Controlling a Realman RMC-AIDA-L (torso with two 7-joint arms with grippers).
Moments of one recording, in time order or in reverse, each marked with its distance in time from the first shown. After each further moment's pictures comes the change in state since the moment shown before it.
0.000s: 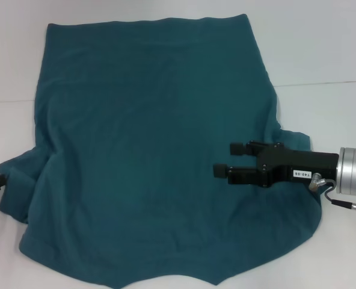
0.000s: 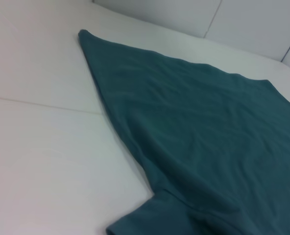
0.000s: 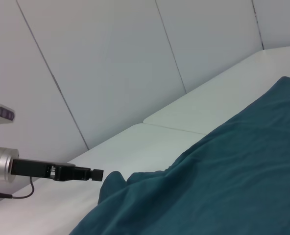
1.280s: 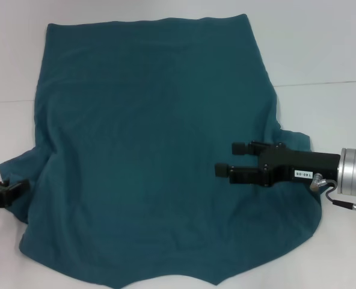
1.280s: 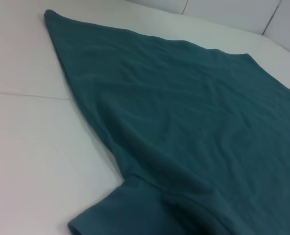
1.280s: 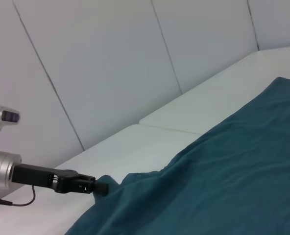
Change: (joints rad) left arm -0.012 -0.017 0.089 -0.003 0.014 -0.029 0.006; right arm -0.005 0.002 0.008 0.002 0.000 0.008 -0.008
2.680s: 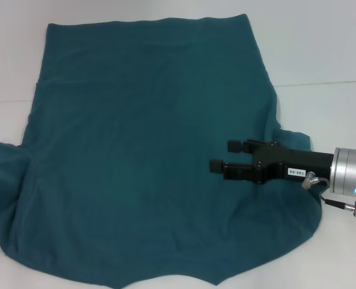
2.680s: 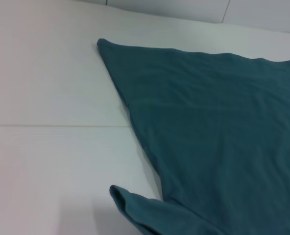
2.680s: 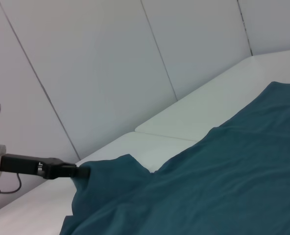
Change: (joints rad) left arm 0.014 0.022 -0.011 0.151 0.068 -0.007 -0.085; right arm 0.008 0.014 0.004 0.020 0.021 0.030 -0.002
